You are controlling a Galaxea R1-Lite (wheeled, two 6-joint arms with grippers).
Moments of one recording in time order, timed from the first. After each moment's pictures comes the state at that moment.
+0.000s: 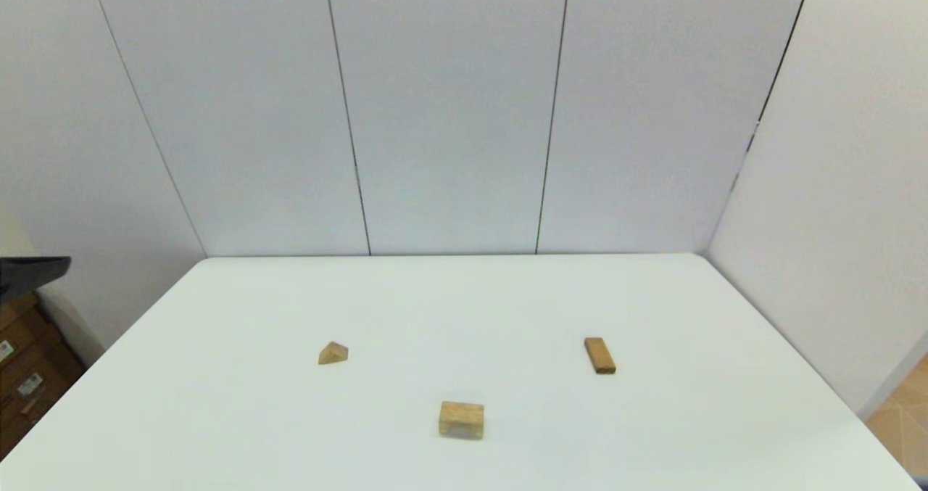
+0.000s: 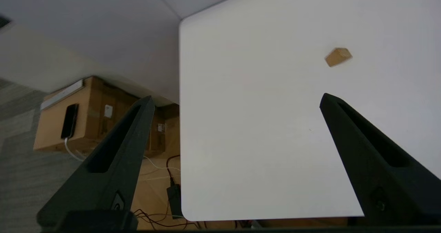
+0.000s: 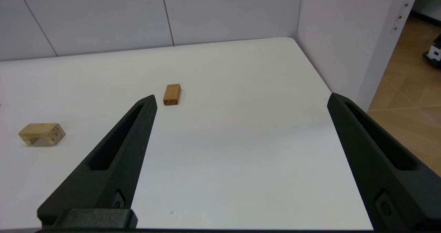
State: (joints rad) left arm -0.09 1.05 -1.19 0.63 0.24 0.34; right arm 0.00 0.00 0.00 -0.01 -0.03 0.08
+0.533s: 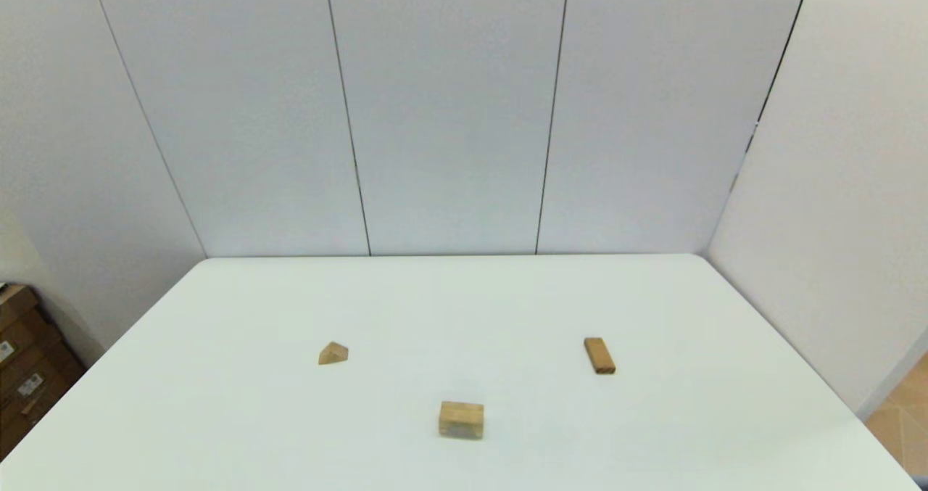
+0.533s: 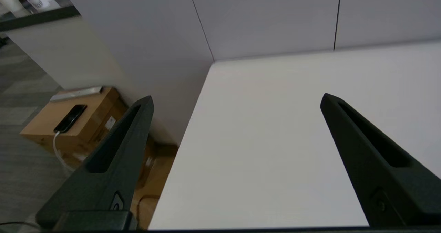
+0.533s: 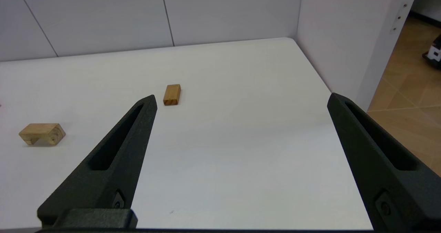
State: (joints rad) left arm 0.02 0.64 -0.68 0.16 0.24 0.20; right arm 0.00 0.00 0.00 -0.01 -0.03 0.08
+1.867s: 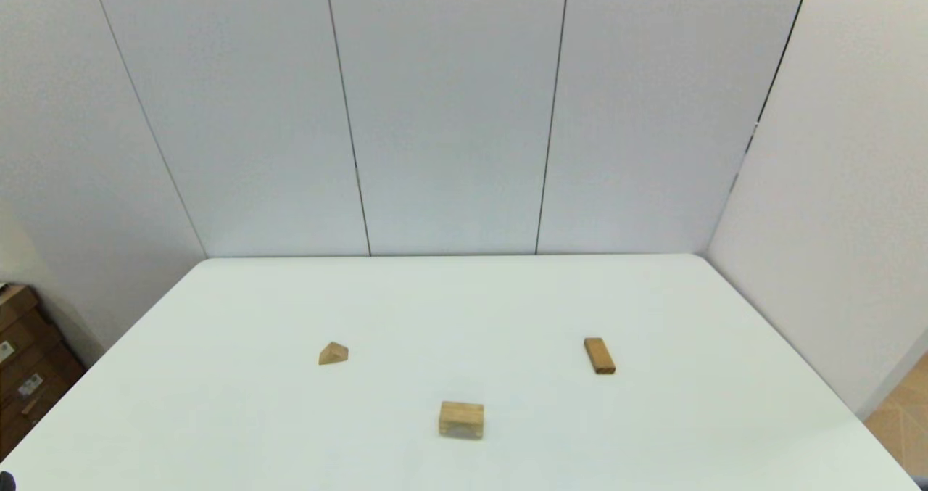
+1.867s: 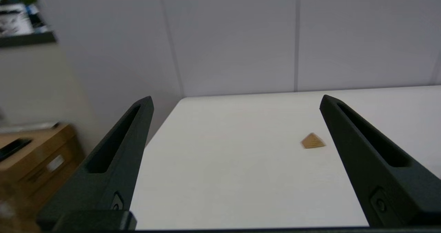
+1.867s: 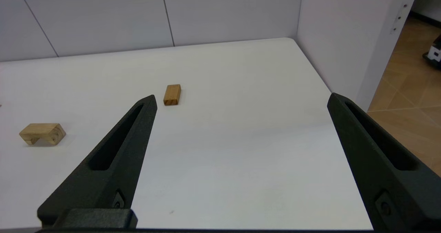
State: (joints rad) left arm 0.00 0.07 0.00 -0.26 0.12 0.13; right arm 0.00 0.00 0.00 -0.01 -0.03 0.08
